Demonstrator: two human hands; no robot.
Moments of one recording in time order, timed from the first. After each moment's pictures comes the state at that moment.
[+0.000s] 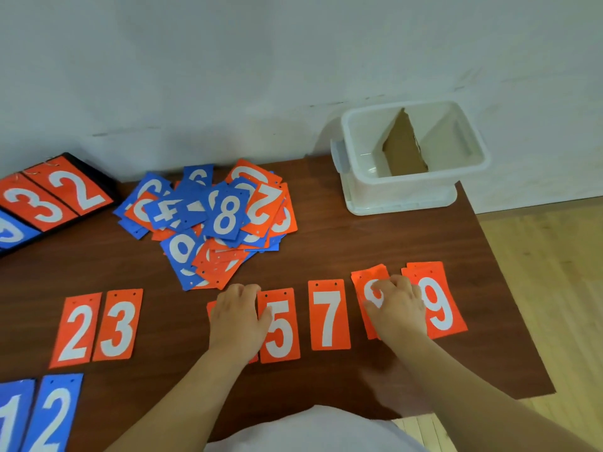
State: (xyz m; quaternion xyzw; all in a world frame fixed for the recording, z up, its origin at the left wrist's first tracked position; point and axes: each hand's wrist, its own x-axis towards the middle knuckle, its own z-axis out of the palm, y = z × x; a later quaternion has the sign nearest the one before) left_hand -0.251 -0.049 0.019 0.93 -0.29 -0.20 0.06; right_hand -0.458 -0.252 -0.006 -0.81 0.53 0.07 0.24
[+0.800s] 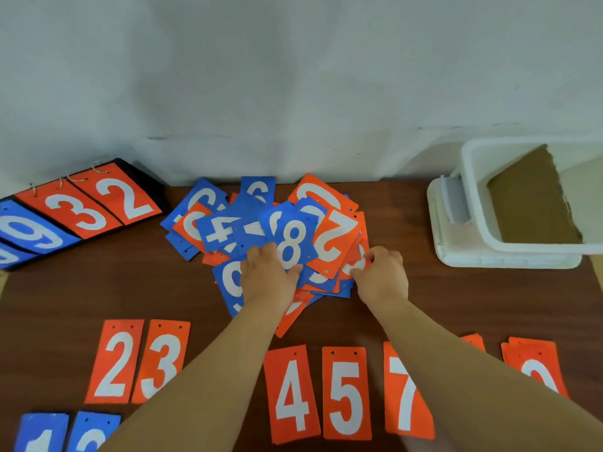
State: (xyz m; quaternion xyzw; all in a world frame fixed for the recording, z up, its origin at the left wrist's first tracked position) left_hand -0.074 -0.111 -0.015 0.96 -0.16 -0.20 0.12; right_hand -0.200 -0.265 -0.020 -0.77 0.54 0.06 0.34
